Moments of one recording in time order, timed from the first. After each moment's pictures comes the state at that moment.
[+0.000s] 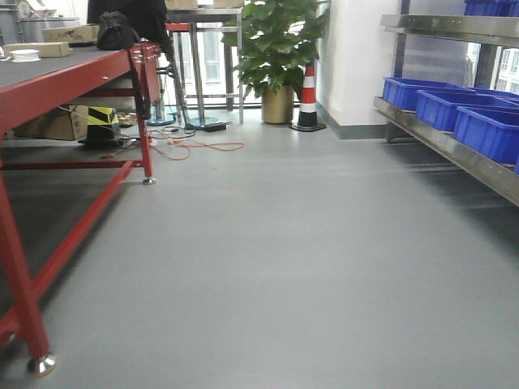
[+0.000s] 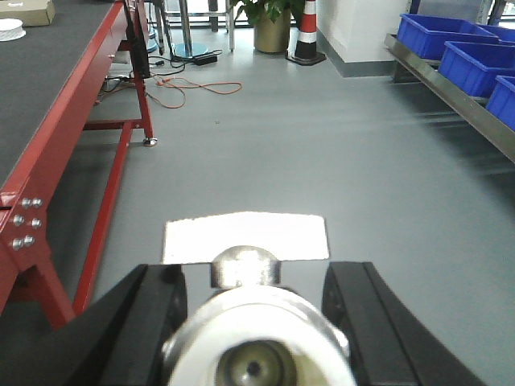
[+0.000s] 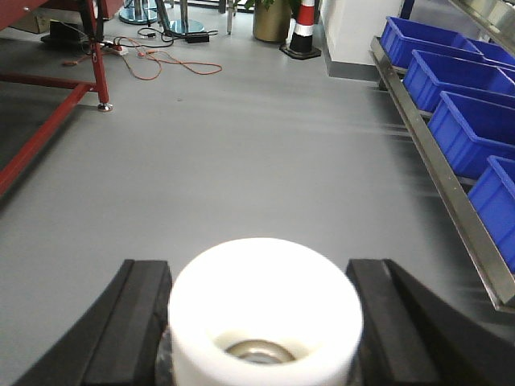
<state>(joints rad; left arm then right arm) 0.01 1.34 -1.54 -0.04 0.56 0.05 0.05 1.30 -1.45 0.17 0.54 -0.21</state>
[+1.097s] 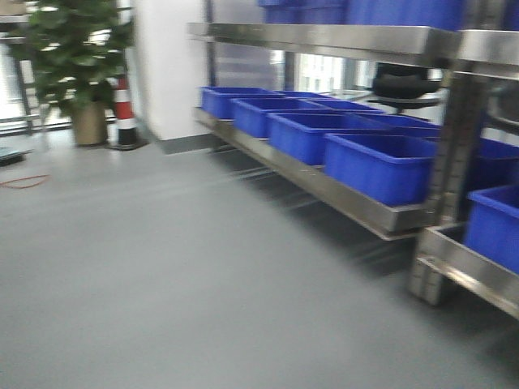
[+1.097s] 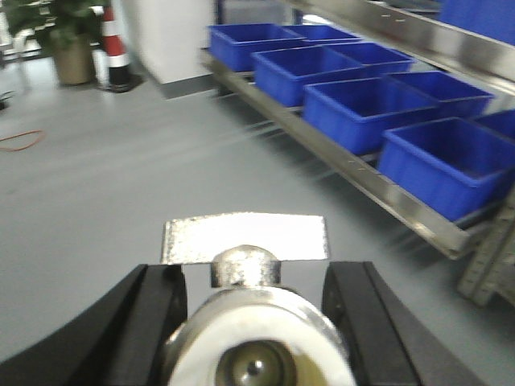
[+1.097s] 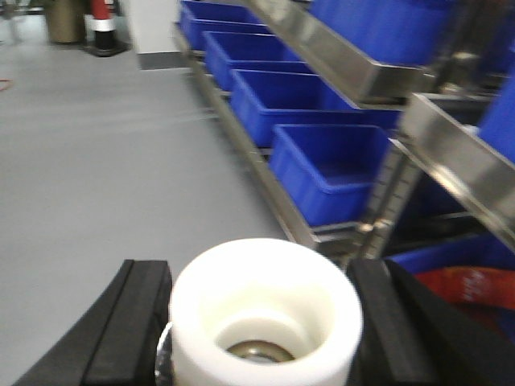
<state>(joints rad) 0.01 1.34 -1.54 -0.04 0.56 0.05 0.05 1.30 -1.45 0.17 0.54 -0.21</state>
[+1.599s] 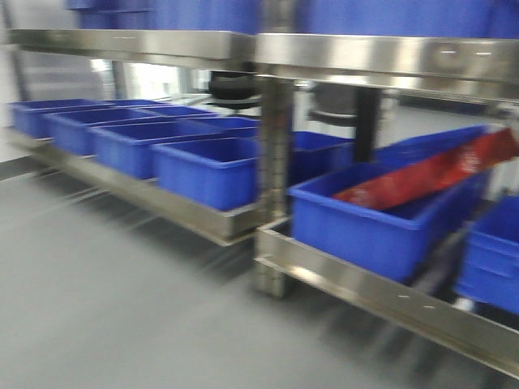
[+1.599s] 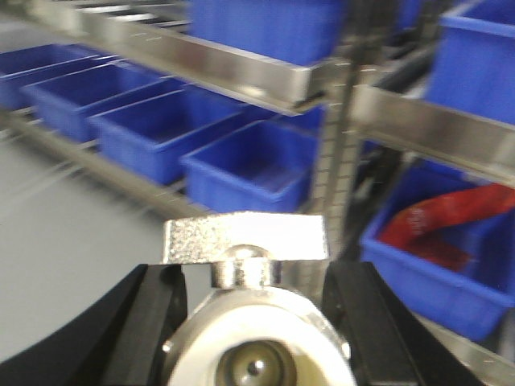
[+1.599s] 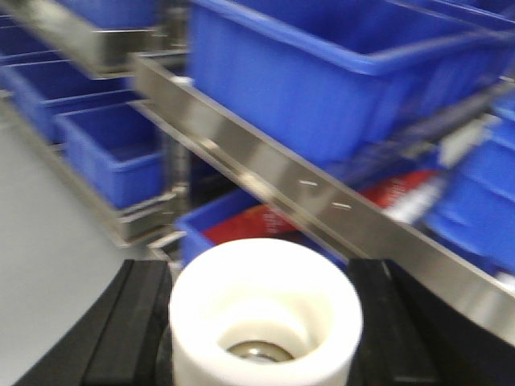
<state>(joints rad) 0.01 1.34 -1.54 -0.04 0.56 0.05 0.05 1.30 -1.45 0.17 0.54 -0.21</state>
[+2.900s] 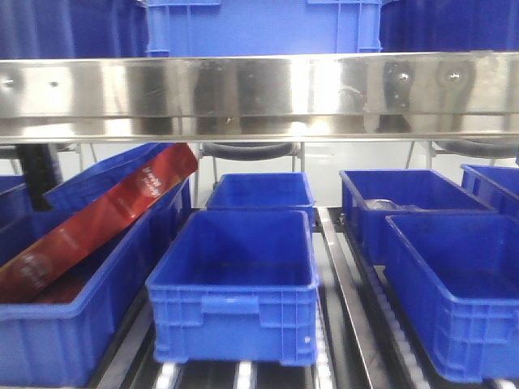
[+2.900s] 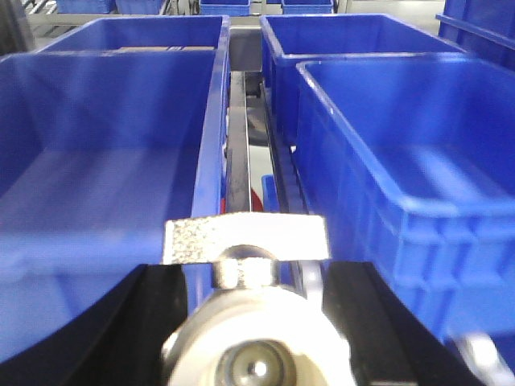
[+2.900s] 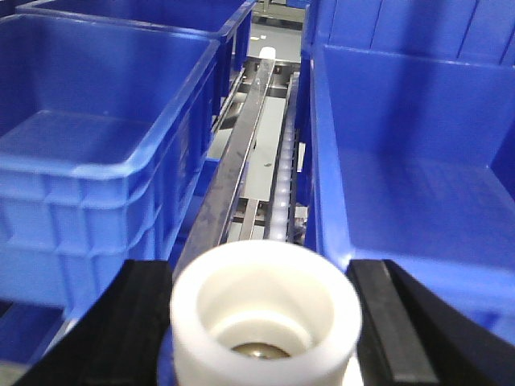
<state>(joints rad) 0.01 1.34 -1.54 -0.04 0.56 0.05 0.05 1.30 -1.45 0.17 0.54 -0.21</state>
